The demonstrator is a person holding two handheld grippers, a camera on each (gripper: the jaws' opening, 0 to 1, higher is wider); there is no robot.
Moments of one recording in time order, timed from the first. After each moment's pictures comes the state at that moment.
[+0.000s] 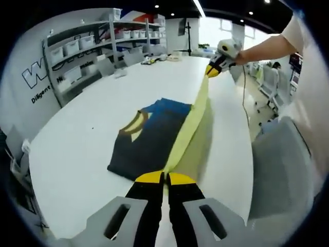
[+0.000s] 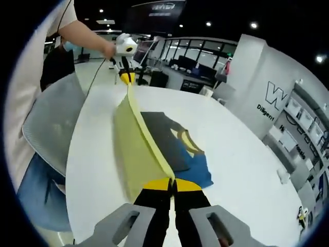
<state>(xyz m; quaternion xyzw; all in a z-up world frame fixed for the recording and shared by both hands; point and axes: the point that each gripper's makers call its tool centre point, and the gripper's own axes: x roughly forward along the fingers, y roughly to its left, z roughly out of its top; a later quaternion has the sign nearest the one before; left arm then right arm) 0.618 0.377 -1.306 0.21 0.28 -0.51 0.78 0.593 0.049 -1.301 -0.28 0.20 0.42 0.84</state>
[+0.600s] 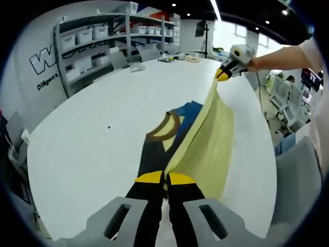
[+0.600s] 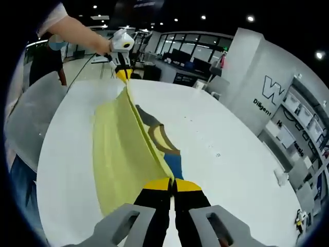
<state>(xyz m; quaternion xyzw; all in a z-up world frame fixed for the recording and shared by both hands) 0.724 0.367 -1.331 0.18 0.31 -0.49 0.79 0.697 0.037 -1.326 -0.28 0.22 0.40 0.84</state>
